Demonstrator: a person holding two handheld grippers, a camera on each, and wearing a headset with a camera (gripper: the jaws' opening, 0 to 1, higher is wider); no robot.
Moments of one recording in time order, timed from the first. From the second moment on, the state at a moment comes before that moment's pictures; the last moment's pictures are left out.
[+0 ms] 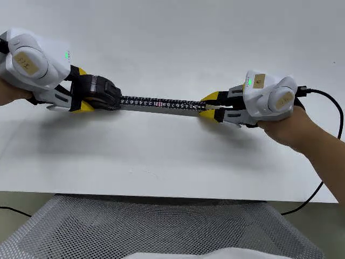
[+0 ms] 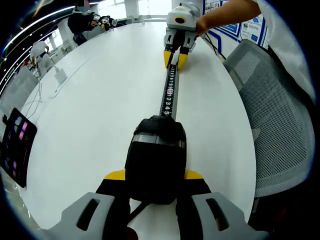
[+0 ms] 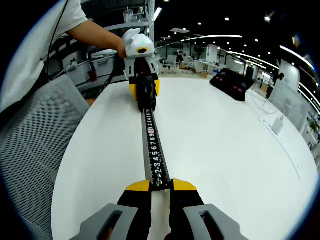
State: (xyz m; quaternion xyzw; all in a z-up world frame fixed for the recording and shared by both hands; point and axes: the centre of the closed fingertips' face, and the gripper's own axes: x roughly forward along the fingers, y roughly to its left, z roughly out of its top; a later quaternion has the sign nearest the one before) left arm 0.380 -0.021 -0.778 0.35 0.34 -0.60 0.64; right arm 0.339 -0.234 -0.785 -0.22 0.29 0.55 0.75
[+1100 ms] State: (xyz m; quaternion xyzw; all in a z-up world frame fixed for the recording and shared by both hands) left arm 0.379 -0.021 -0.778 0.36 0.34 -0.60 0.64; right arm 0.335 -0.273 -0.786 -0.23 0.31 0.54 0.75
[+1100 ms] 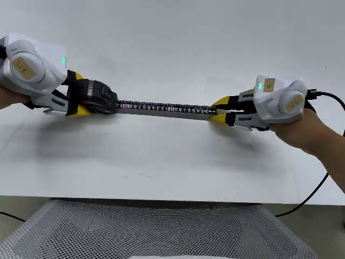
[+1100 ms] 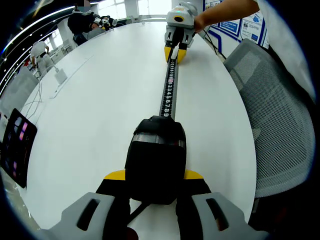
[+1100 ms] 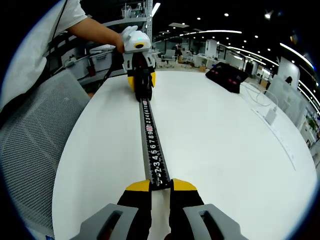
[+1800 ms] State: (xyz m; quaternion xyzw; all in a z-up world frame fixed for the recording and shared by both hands) left arm 0.379 -0.021 -0.778 0.36 0.34 -0.59 0.63; right arm 0.328 -0.289 -0.790 -0.23 0.32 0.53 0.75
